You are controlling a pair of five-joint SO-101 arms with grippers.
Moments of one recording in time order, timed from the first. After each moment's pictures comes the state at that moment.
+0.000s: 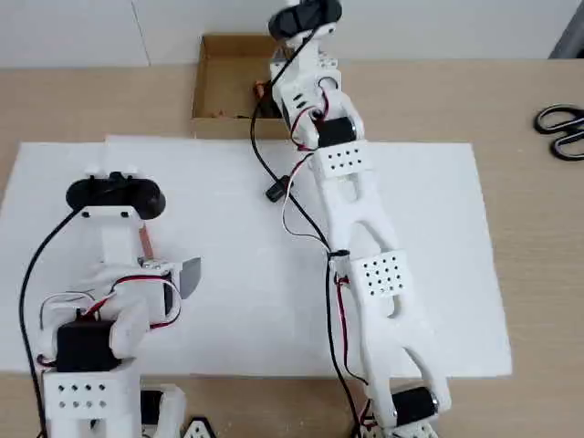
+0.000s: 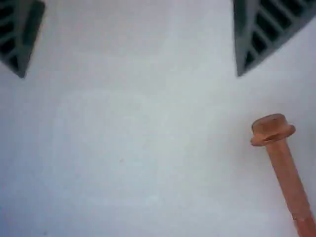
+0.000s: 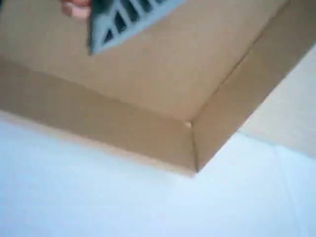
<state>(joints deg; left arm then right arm) -5.9 -64.1 49.0 82.3 4.1 -18.8 70.7 -84.8 38.2 -2.2</state>
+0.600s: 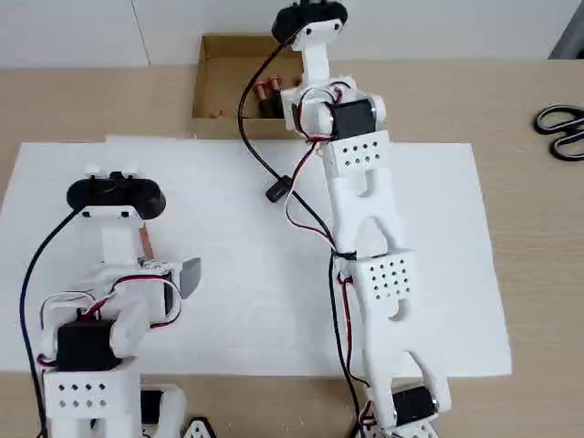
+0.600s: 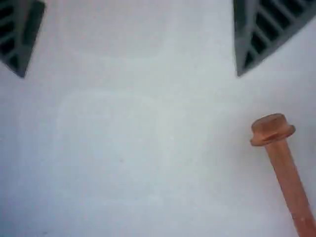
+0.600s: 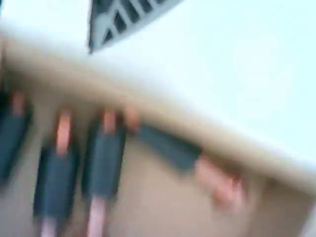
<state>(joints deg) -5.9 -64.1 49.0 82.3 4.1 -18.8 61.1 -94.0 86.4 -2.2</state>
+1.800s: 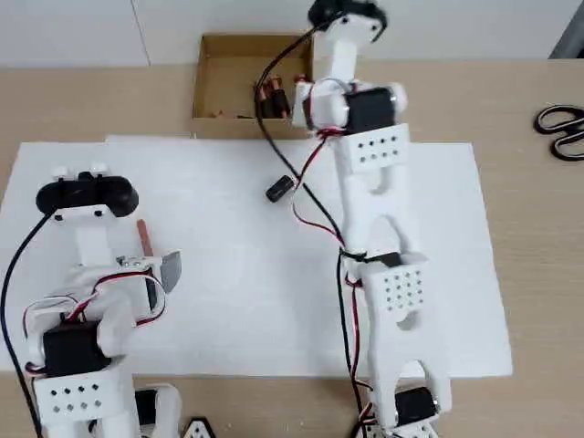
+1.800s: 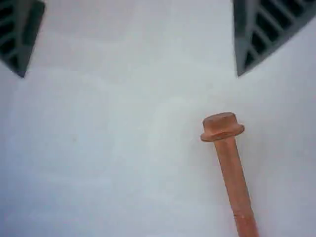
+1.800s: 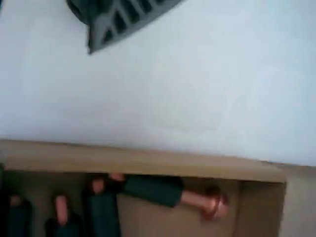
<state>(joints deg) -12.5 -64.1 47.8 82.3 4.1 -18.1 47.6 -85.5 96.6 -19.9</state>
